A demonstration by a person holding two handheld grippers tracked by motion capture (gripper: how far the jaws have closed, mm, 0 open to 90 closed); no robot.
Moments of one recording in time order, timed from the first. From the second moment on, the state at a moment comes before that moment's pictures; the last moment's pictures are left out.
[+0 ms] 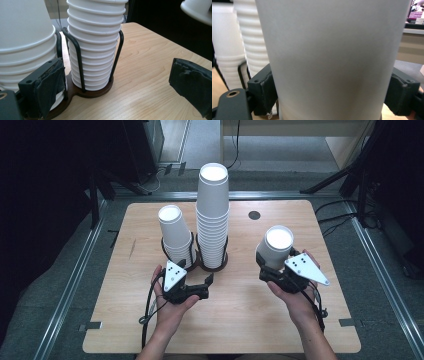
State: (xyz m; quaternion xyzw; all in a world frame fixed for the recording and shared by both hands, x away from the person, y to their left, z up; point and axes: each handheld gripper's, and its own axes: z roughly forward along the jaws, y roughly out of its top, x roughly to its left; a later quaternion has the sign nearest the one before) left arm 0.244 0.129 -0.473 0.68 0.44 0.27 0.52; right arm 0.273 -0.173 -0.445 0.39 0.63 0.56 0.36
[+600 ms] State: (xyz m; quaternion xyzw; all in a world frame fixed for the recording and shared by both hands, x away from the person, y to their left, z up) left arm 0.230 0.116 -0.485 0.71 0.40 0.24 0.52; right arm 0.255 -0.150 -0.490 0.31 0.71 0.49 0.40
